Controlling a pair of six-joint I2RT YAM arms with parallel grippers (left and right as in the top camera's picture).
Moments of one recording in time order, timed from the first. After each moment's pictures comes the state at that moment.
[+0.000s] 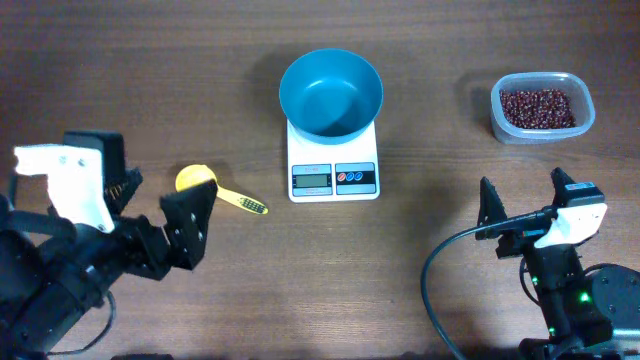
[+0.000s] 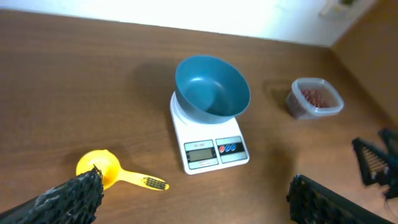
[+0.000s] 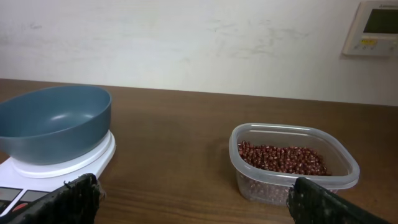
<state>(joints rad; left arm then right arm) -0.02 0.57 0.94 -0.88 0.39 -0.13 -0.08 0.01 0.01 -0.06 -0.18 -0.03</state>
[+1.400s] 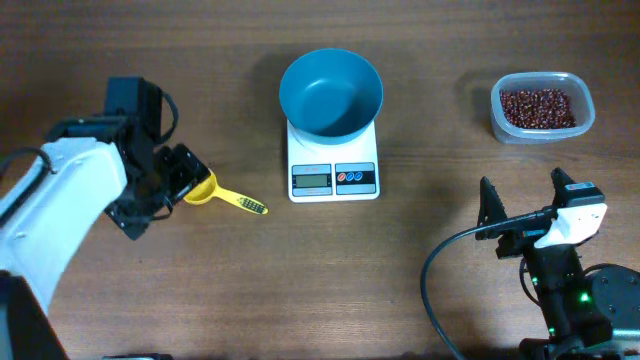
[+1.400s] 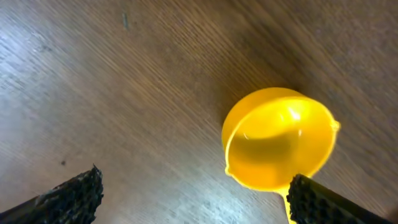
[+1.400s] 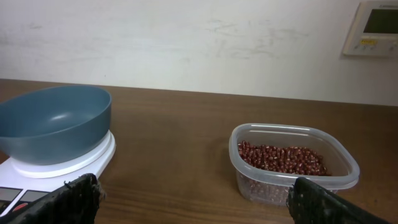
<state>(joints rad) -0.02 1.52 0.93 -0.82 -0.10 -0.76 -0.08 0.01 0.01 -0.06 -0.18 -0.03</state>
